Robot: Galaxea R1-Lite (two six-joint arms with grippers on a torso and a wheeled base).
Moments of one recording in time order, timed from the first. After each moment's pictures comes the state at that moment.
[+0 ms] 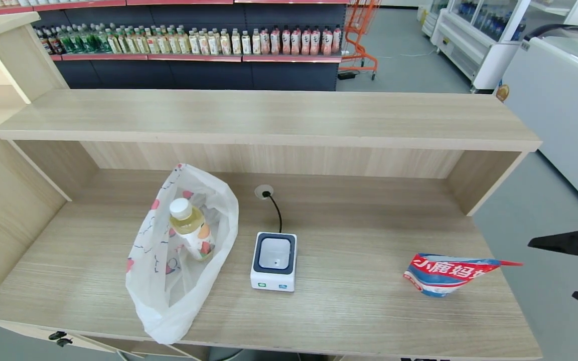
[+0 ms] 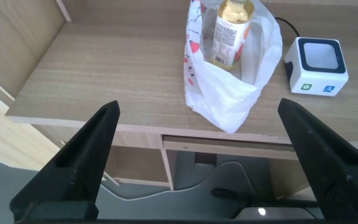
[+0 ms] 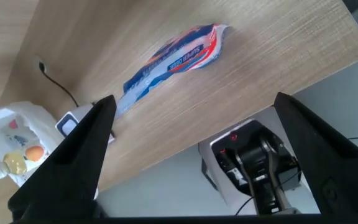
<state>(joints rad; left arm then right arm) 0.00 0.00 0.00 0.00 0.02 0.01 -0.15 1.17 -0.68 0.16 0.19 0.69</state>
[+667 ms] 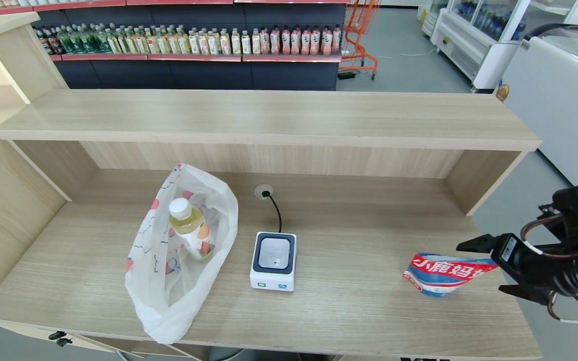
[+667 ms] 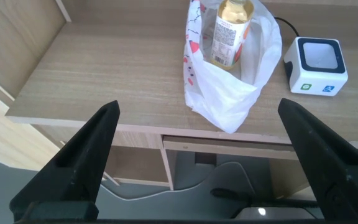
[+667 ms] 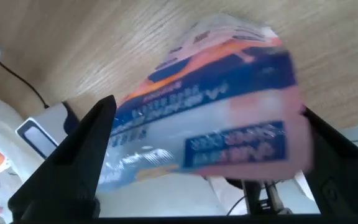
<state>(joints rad) 0.00 0.00 0.00 0.00 0.02 0.01 0.01 1.57 -0.66 -0.15 0.14 0.71</state>
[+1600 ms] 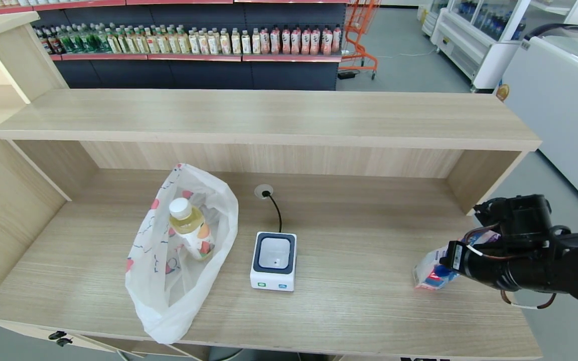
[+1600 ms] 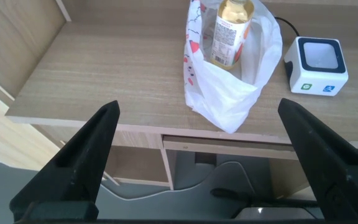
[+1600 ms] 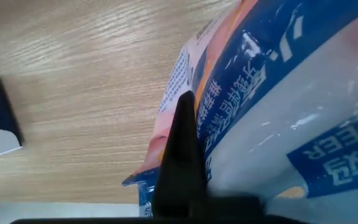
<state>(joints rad) 0.00 0.00 0.00 0.00 0.02 0.01 0.13 1.78 -0.65 -0.41 0.03 0.42</state>
